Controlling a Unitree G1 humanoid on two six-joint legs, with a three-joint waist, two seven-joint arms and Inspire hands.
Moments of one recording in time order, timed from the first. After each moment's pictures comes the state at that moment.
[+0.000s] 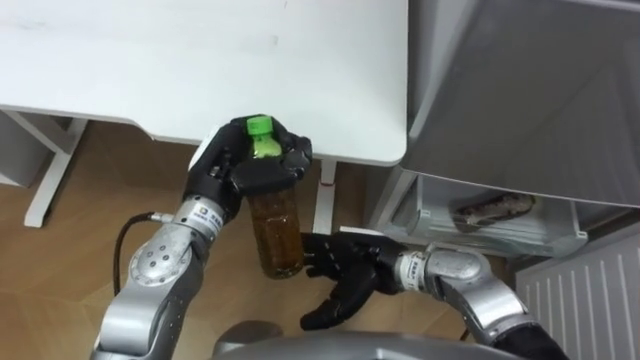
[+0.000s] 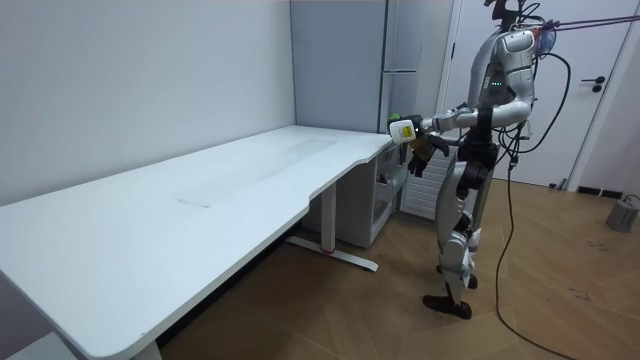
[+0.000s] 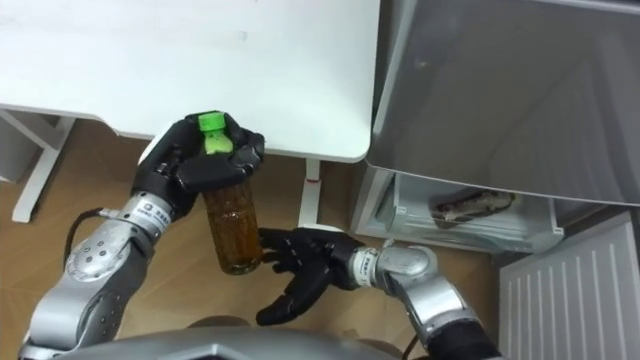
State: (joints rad) left arm 0.27 0.22 -0.19 -0.18 -0.29 0.15 -0.10; right arm 0.08 -0.22 0.37 0.41 0.02 0.15 0.80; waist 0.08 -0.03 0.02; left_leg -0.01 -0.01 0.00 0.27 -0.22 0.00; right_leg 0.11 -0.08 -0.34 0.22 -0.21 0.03
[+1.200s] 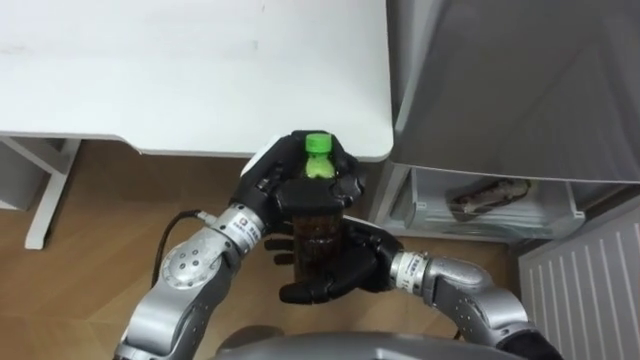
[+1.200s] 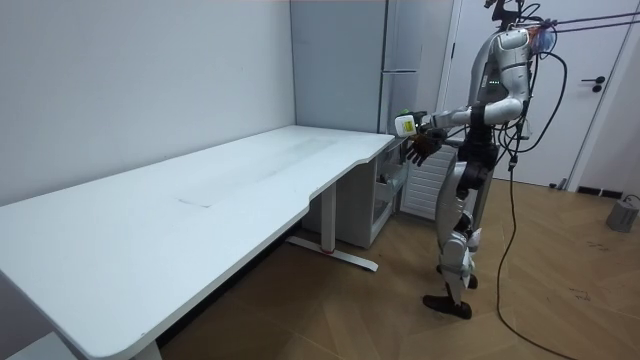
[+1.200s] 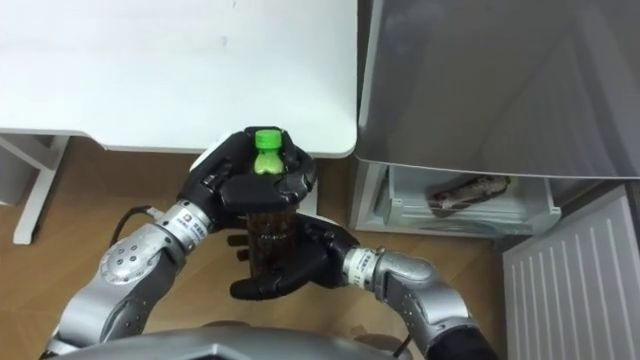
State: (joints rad) left arm 0.25 0.23 -0.33 -0.12 -0.32 0.12 -0.26; right arm 0.10 -0.22 0.41 0.42 0.44 0.14 0.76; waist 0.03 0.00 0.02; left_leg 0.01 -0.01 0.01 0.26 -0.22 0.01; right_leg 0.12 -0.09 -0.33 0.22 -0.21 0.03
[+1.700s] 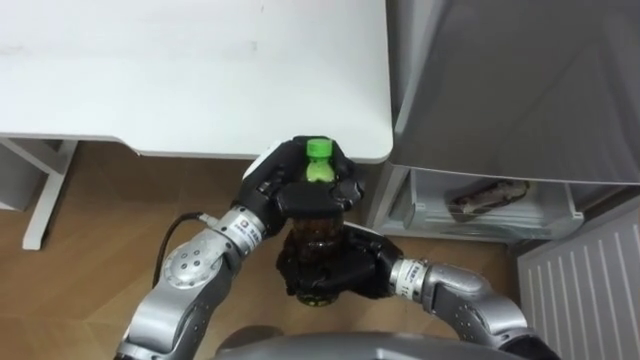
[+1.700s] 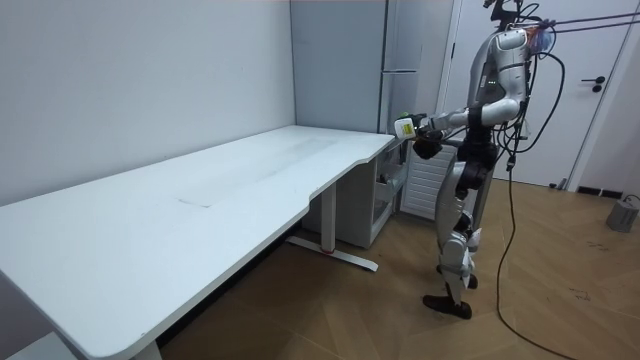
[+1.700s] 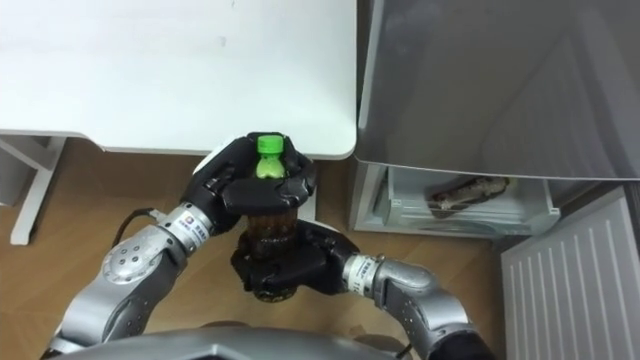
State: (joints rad) left arm 0.24 0.23 -0.34 -0.10 -0.32 0.12 -0.25; right arm 0.10 -0.23 0.45 0.46 0.49 0.11 0.74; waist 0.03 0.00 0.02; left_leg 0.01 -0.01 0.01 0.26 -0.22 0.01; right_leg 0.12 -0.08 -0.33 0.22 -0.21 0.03
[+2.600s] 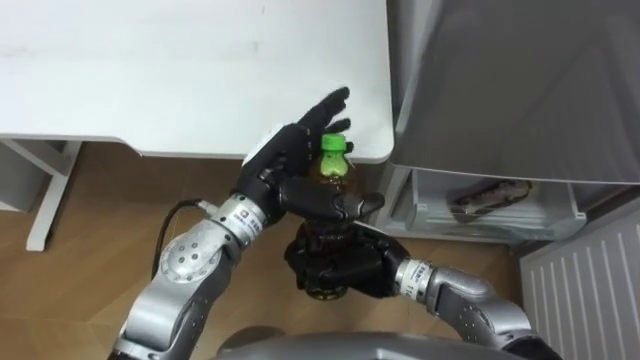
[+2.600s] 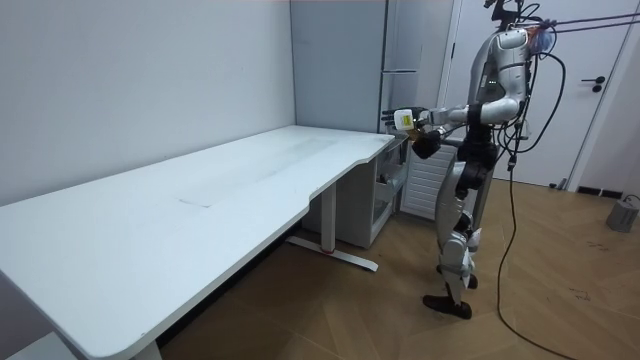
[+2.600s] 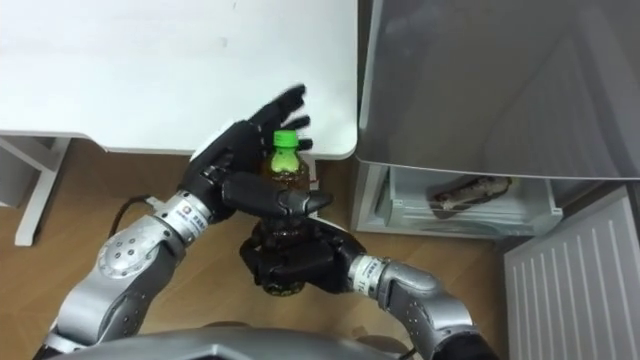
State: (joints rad) left arm 0.23 0.24 -0.32 -0.21 -0.32 0.07 -0.24; right arm 0.10 -0.24 0.44 0.51 0.56 0.09 0.73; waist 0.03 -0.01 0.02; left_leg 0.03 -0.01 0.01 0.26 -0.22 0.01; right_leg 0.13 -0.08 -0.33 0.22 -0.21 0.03
